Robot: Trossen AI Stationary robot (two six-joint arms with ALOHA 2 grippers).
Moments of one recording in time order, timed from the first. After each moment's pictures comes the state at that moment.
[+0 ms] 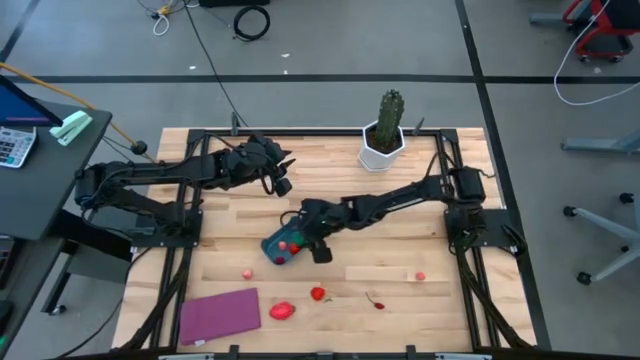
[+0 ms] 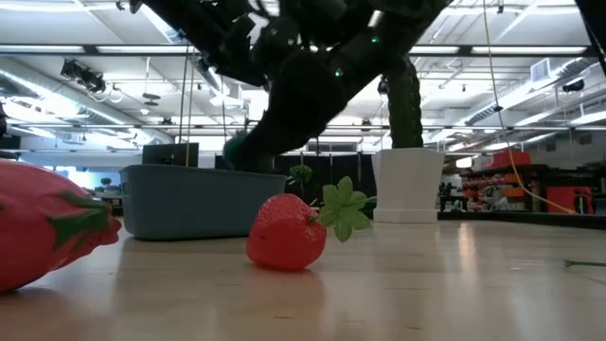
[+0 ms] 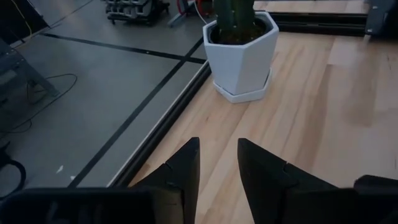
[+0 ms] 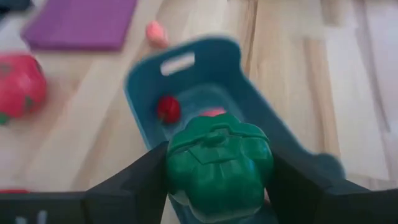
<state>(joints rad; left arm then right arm) 0.19 1.24 0.94 -0.18 -0.43 0.02 0.06 2.01 1.30 0.02 -0.12 -0.10</state>
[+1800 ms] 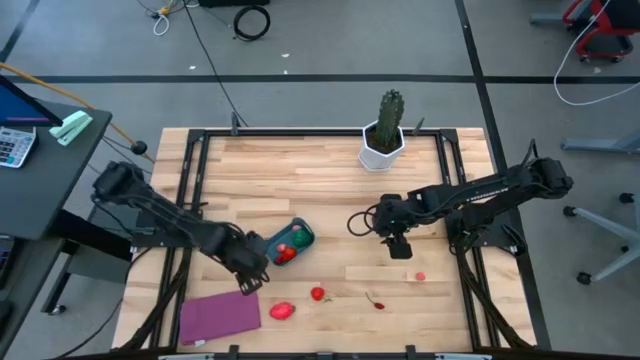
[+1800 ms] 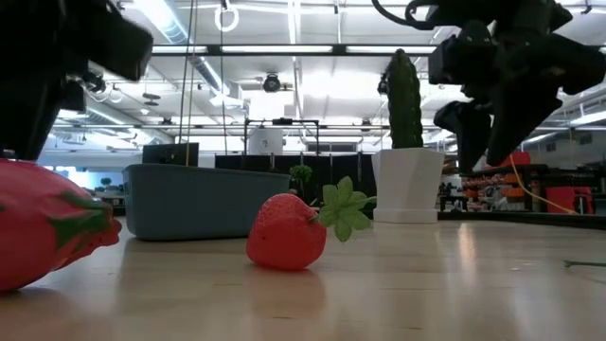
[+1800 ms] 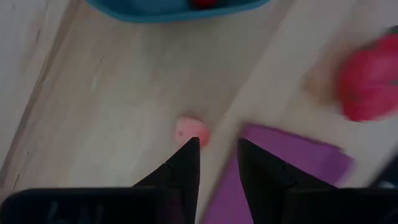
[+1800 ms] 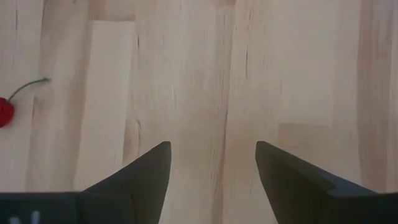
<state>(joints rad) -0.50 1.46 0.94 -0.82 0.03 -1.03 0.10 1.31 0.78 -0.61 -0.05 0.07</state>
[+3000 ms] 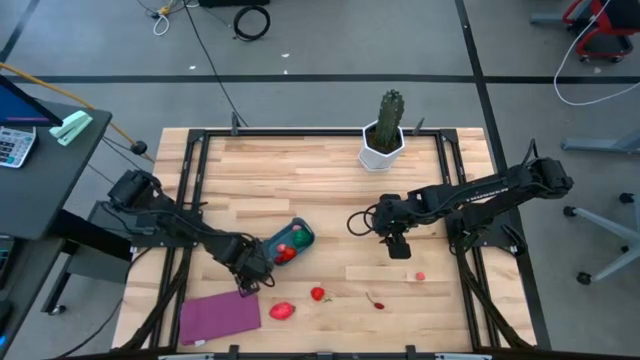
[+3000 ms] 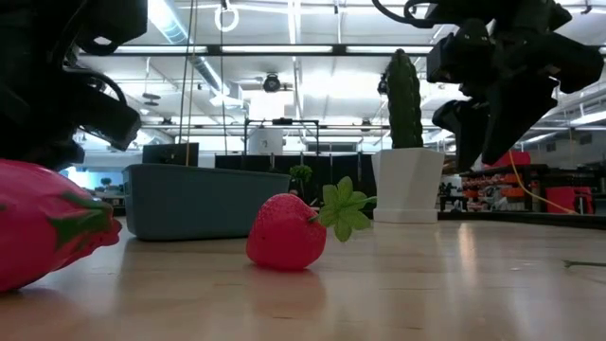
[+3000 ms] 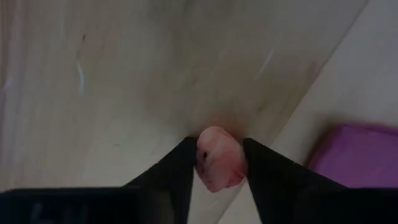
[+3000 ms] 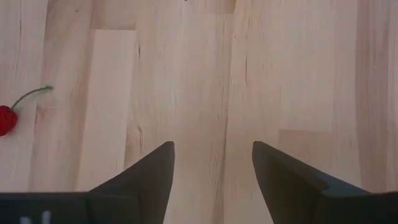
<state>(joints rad) -0.50 1.63 0.84 -0.71 0.08 -0.90 0.10 1.31 0.78 -0.59 -0.05 0.08</state>
